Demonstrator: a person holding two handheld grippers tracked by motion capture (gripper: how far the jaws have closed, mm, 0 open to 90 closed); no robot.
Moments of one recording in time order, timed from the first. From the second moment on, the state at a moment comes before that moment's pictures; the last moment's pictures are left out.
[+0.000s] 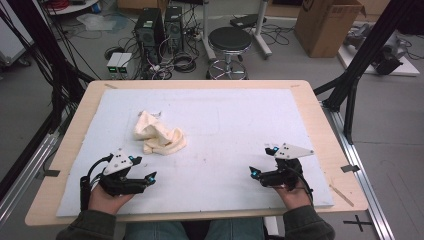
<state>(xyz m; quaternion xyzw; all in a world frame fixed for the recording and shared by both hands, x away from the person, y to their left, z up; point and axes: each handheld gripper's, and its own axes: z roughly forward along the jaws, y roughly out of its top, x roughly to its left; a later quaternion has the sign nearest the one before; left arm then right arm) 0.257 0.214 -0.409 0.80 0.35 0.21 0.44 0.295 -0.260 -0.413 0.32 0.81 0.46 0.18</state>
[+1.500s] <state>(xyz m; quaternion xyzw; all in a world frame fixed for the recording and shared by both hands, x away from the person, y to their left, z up) 0.259 0.213 -0.406 0.79 0.36 0.20 0.45 0.292 -0.260 -0.413 0.31 0.81 0.46 0.18</state>
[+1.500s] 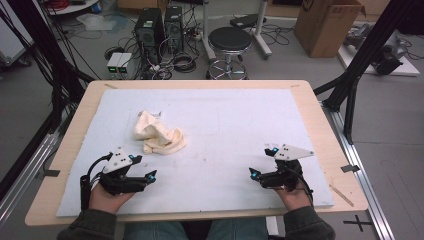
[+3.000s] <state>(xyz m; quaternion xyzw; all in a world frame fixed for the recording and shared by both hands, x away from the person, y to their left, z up) 0.296 0.202 -0.385 0.79 0.37 0.21 0.45 0.291 -0.260 -0.411 0.31 0.81 0.47 0.18</state>
